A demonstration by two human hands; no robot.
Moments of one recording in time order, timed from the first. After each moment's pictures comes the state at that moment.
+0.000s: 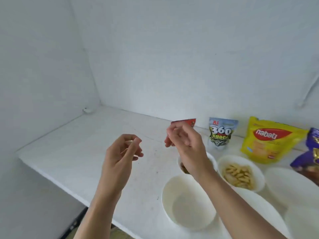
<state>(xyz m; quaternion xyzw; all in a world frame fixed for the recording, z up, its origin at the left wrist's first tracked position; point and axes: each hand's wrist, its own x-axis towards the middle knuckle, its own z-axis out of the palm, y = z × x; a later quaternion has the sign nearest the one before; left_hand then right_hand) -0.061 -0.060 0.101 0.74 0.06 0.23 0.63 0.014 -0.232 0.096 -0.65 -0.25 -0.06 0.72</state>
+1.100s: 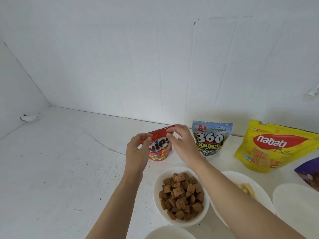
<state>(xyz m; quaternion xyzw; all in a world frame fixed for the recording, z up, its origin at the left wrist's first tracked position) 0.214 -0.131 0.004 0.74 0.17 0.10 0.64 0.258 -0.276 -0.011 -0.79 -0.04 -0.02 0.61</state>
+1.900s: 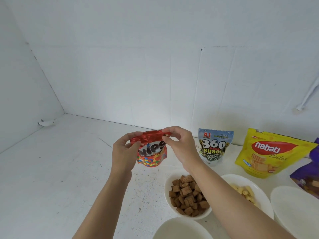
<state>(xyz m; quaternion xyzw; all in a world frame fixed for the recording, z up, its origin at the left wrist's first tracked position) 0.165 -0.074 0.066 0.70 0.17 0.14 0.68 0.211 -0.235 0.044 -0.72 -0.09 -0.05 0.69</state>
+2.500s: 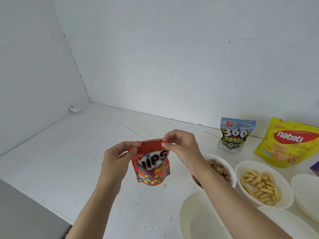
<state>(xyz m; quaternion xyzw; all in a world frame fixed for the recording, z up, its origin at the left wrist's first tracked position) 0.057 0.032 0.037 0.72 0.15 0.14 0.67 0.131 -0.166 0.034 -0.71 -0.15 0.02 0.68</state>
